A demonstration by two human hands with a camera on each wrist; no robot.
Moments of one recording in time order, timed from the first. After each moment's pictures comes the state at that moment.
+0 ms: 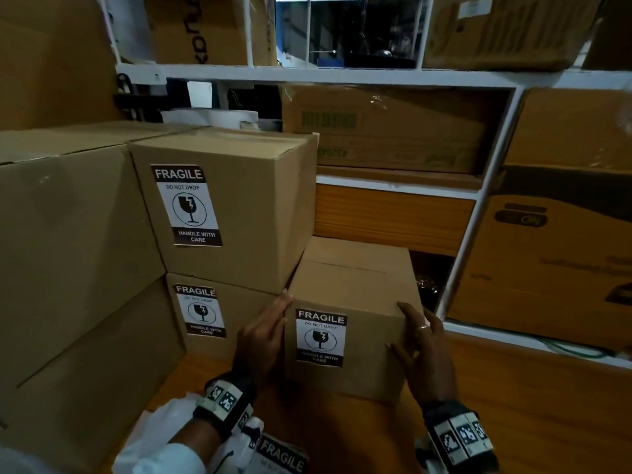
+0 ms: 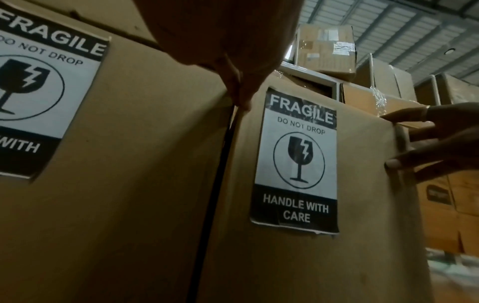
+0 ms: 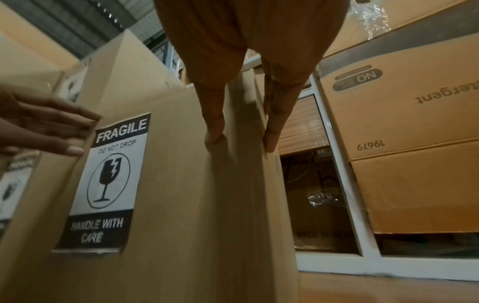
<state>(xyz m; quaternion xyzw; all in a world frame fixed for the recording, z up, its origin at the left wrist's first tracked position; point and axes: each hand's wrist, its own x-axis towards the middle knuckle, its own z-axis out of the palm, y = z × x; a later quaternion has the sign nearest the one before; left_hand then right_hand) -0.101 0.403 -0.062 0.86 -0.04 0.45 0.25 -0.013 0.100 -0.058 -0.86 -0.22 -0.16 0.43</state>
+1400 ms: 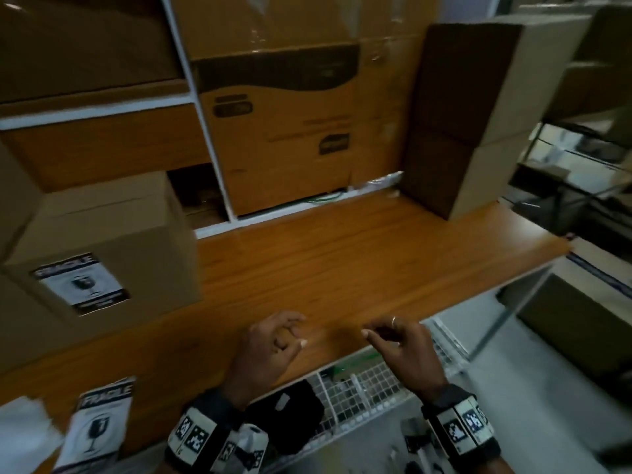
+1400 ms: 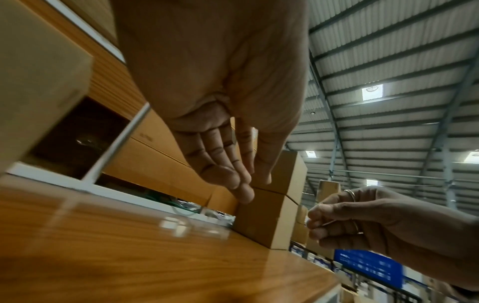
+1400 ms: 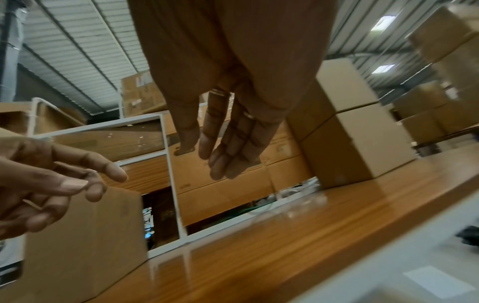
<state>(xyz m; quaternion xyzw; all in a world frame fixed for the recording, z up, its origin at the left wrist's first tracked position) -0.227 0.050 -0.078 0.85 -0.23 -0.02 0.47 -0.294 -0.220 -0.097 -0.84 0.02 -0.14 0.52</state>
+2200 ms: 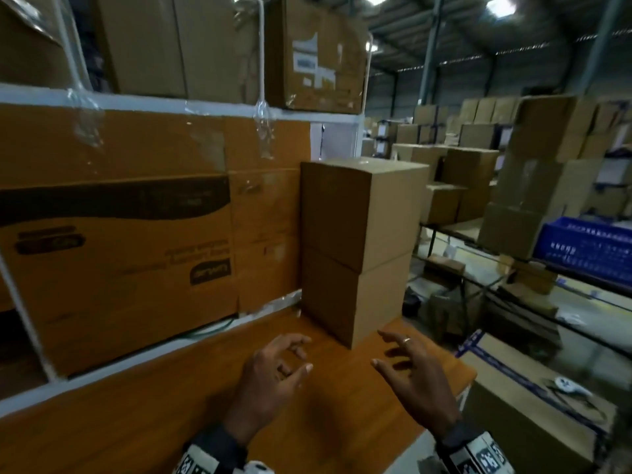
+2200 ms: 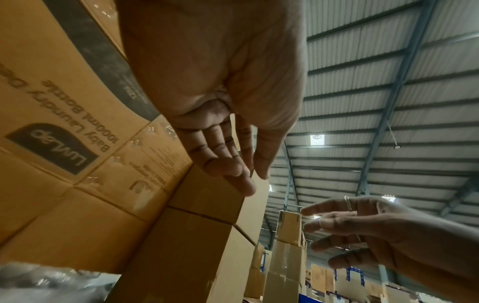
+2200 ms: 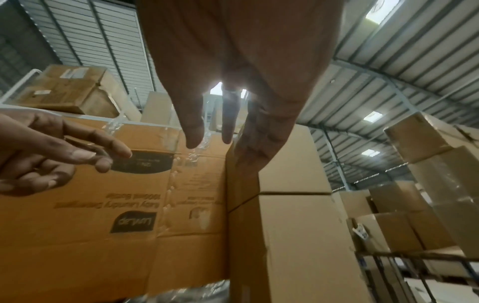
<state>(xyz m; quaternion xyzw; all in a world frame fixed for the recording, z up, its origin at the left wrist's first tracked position) -0.058 -0.268 0.009 0.79 -0.33 0.00 0.52 -0.166 -0.520 -0.002 -0.89 0.09 -0.26 0.35</state>
